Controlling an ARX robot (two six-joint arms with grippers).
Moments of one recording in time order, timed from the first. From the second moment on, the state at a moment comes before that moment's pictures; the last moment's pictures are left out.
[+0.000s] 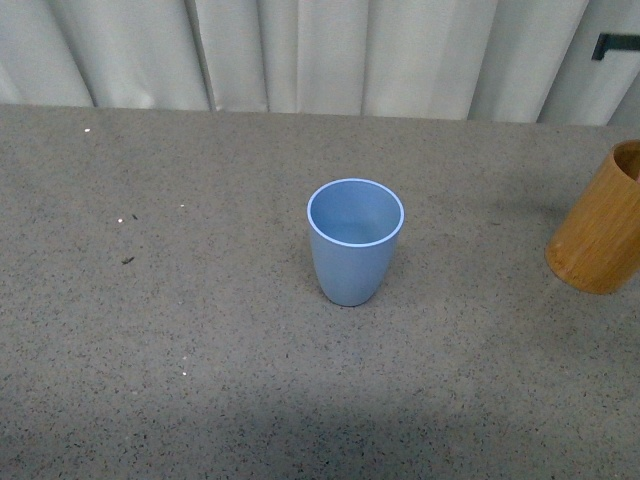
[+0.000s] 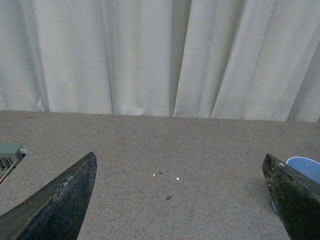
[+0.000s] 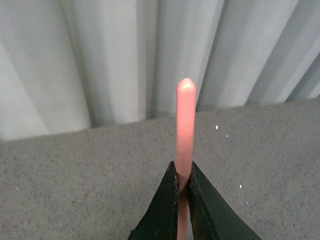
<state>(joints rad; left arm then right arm) 0.00 0.00 0.02 0.00 0.00 -0.01 0.11 1.88 0.82 0.82 0.37 0.04</state>
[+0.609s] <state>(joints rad) 0.00 0.00 0.02 0.00 0.00 -0.01 0.33 1.63 0.79 1.09 0.31 -0.20</state>
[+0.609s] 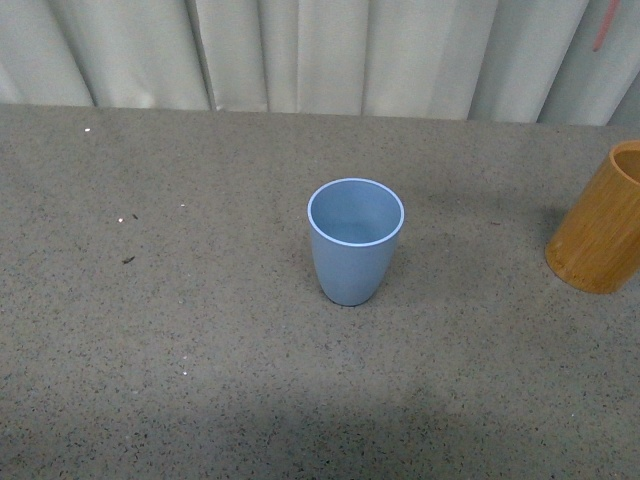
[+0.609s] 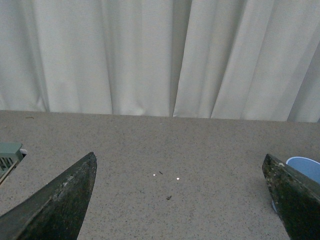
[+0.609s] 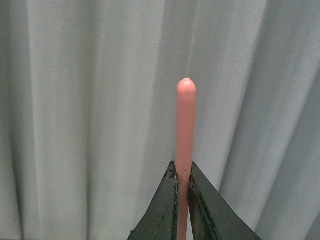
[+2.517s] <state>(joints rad) 0.00 0.00 0.02 0.00 0.00 -0.01 0.66 1.87 0.80 1.09 0.78 0.30</state>
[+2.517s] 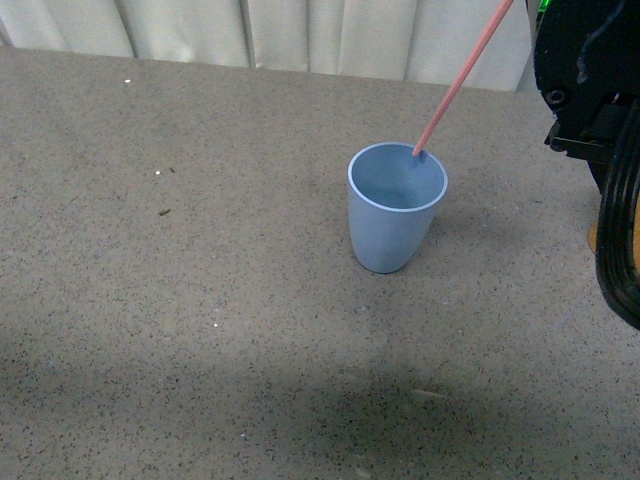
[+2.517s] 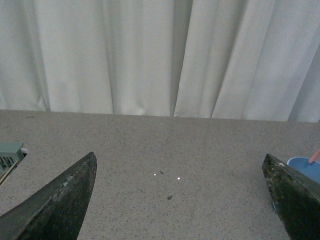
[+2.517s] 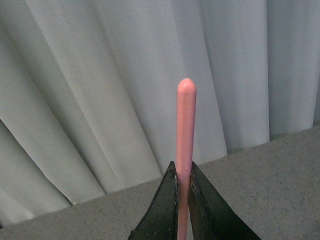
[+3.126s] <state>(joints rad) 0.00 0.00 0.02 0.00 0.00 0.00 0.67 1.89 0.80 1.08 0.77 0.31</state>
